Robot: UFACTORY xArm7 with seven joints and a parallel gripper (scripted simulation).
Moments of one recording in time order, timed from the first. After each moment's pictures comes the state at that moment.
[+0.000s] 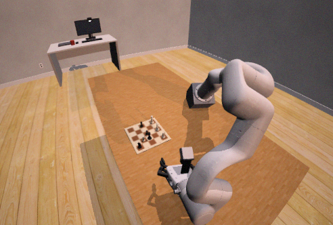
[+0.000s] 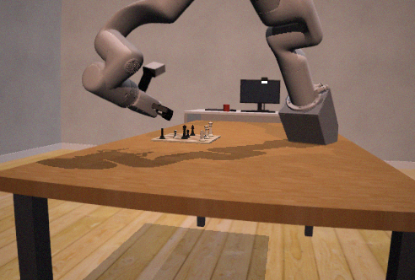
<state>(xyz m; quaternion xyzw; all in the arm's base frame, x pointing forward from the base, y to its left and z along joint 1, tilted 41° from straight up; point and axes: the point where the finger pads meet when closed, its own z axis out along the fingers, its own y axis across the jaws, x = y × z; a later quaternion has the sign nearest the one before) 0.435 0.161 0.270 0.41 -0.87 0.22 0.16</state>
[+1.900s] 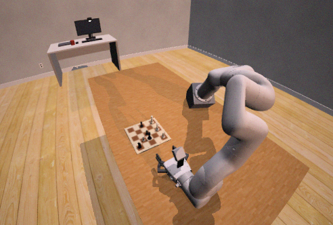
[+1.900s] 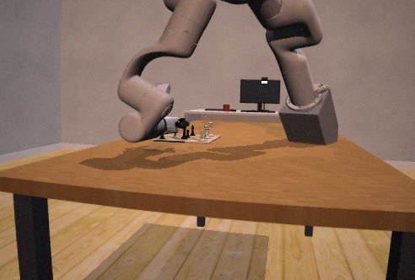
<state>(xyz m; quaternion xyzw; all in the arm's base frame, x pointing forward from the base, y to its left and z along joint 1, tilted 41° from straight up) 0.436 0.124 0.192 0.51 -0.74 0.36 0.26</state>
